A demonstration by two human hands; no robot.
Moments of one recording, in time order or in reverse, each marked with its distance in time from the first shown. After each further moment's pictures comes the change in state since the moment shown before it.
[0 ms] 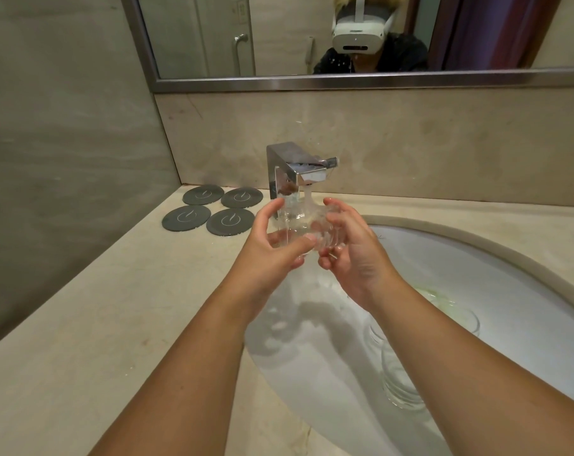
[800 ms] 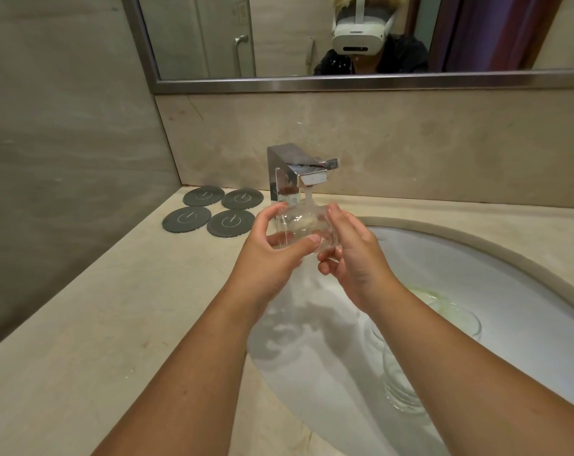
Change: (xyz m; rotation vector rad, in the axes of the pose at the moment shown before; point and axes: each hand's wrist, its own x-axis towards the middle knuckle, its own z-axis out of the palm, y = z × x) left_hand -0.001 -0.001 0.001 0.091 0.047 0.037; right_hand 0.001 0.002 0.001 -0.066 0.047 -0.018
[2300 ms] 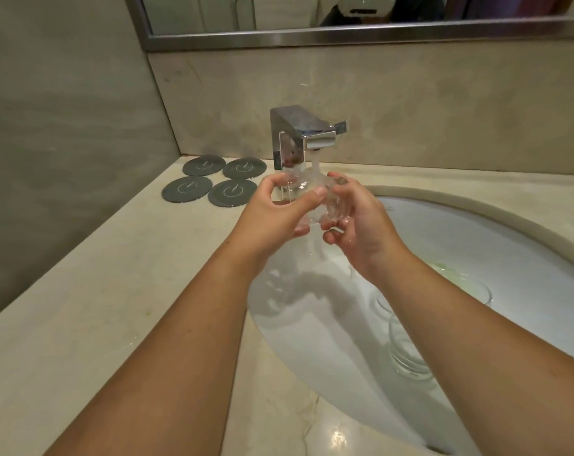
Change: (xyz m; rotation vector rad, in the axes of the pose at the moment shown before) left_hand 0.019 0.004 -0.005 -0.002 -0.058 -0.059; right_hand 0.003 0.000 0.001 -0.005 -0.006 0.033
